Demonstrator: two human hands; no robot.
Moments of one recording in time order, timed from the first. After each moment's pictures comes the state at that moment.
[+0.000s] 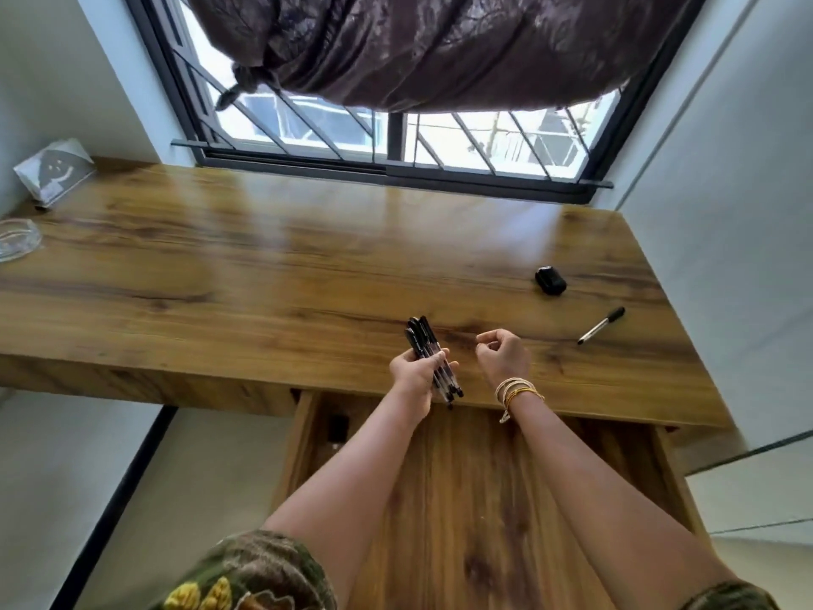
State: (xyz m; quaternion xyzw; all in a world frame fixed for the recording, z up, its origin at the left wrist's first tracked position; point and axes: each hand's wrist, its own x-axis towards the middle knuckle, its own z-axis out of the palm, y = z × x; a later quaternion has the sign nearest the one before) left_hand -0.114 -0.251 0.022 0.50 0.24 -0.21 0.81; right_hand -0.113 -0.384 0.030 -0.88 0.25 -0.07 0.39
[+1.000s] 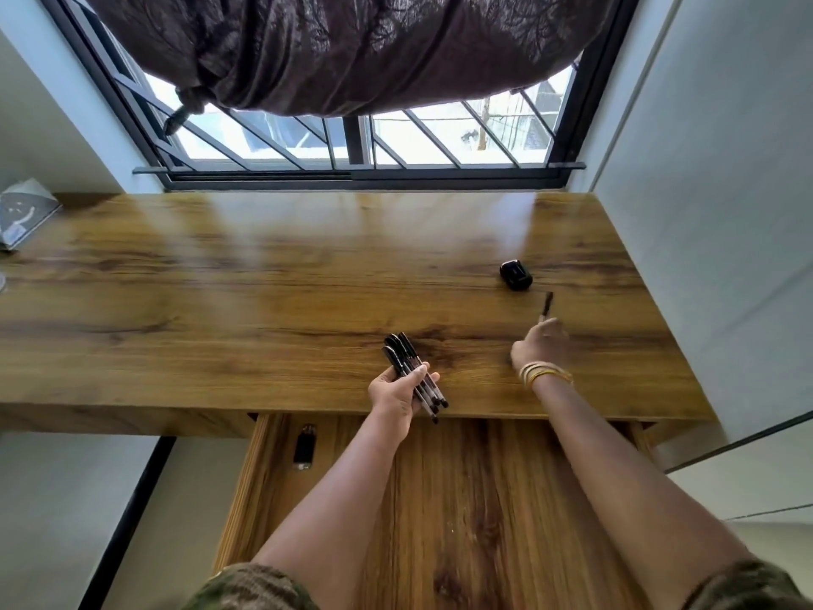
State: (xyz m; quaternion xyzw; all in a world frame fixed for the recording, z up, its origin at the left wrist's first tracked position) left_hand -0.118 -0.293 0.003 0.49 0.28 -0.18 0.80; right_hand -0.102 -0.500 0.026 -0.90 0.36 -0.03 0.26
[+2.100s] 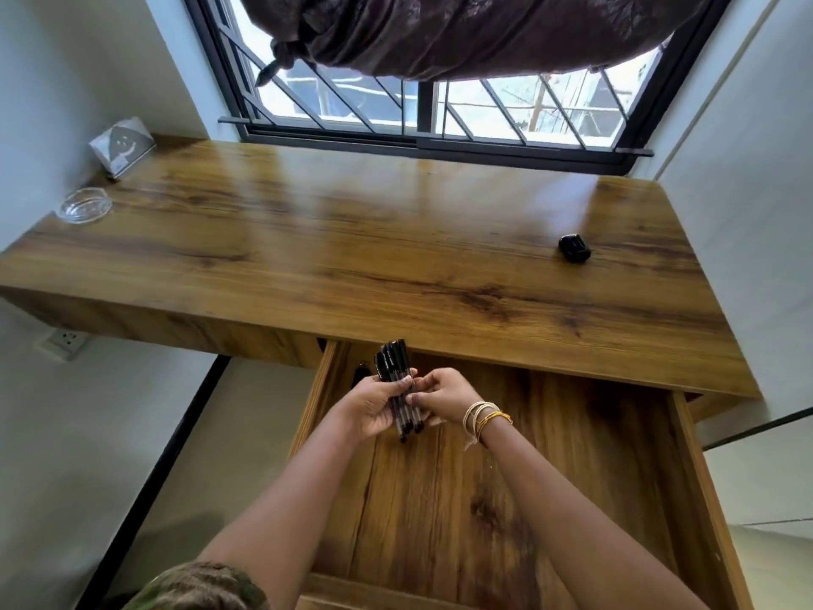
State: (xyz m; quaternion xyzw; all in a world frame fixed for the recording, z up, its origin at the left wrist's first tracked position) left_hand -0.205 -0.157 0.006 0.48 0.25 -0.32 0.78; right_hand -0.202 -0.306 0.002 -0.83 0.08 0.26 0.49
